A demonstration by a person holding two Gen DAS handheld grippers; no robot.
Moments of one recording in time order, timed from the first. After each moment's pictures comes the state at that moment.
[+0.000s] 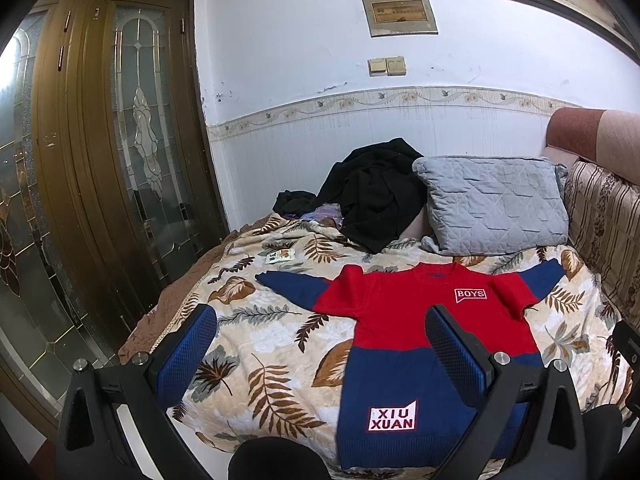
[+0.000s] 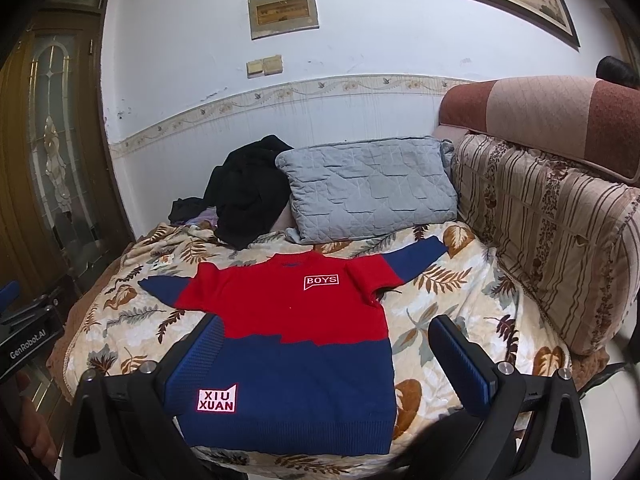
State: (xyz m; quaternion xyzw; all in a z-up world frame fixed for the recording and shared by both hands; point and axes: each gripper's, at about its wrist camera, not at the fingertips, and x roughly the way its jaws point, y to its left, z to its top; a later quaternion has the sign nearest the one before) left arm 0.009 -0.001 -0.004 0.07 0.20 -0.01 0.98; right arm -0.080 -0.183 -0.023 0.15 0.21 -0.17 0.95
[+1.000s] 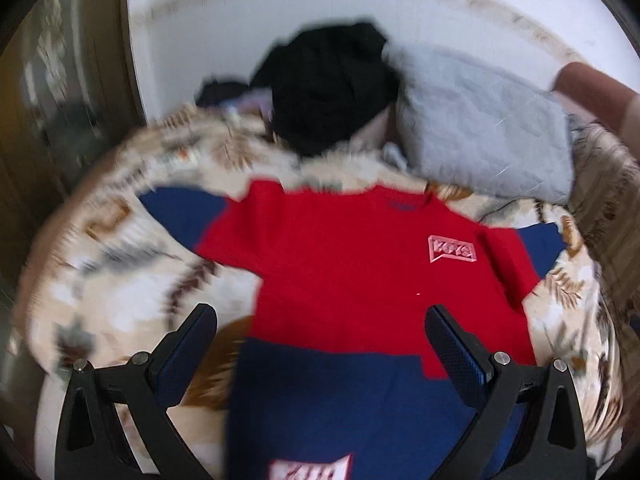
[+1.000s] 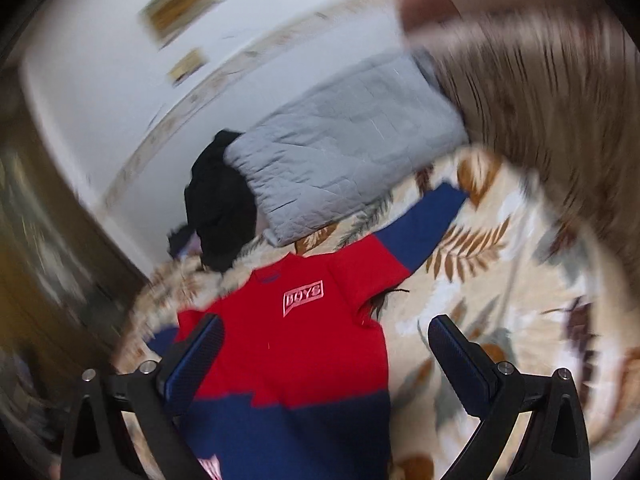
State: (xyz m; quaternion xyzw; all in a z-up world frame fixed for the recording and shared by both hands) left arm 0.243 -0.095 -0.128 0.01 0.39 -0.10 0.91; right arm 0.061 -0.417 -0.130 0.38 0.24 -0.09 0.89
